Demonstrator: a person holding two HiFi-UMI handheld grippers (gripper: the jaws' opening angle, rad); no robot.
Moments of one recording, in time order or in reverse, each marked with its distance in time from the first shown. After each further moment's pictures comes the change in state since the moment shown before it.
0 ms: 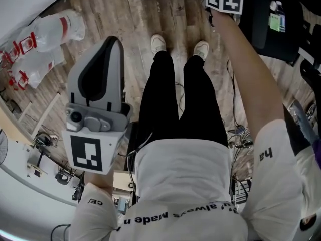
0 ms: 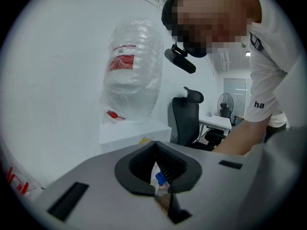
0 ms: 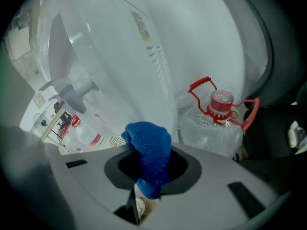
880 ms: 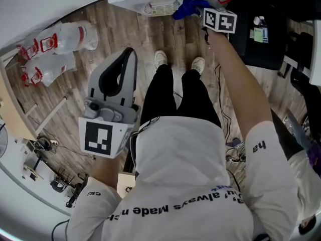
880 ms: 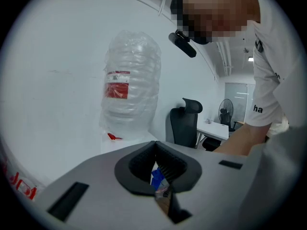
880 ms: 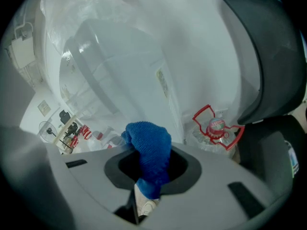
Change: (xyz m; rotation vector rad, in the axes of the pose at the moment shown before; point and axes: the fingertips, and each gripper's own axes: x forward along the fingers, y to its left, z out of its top) left arm -0.034 -0.019 0.093 -0.042 -0.013 0.006; right arm -0.091 0.046 0.067 0.030 -0.056 0.040
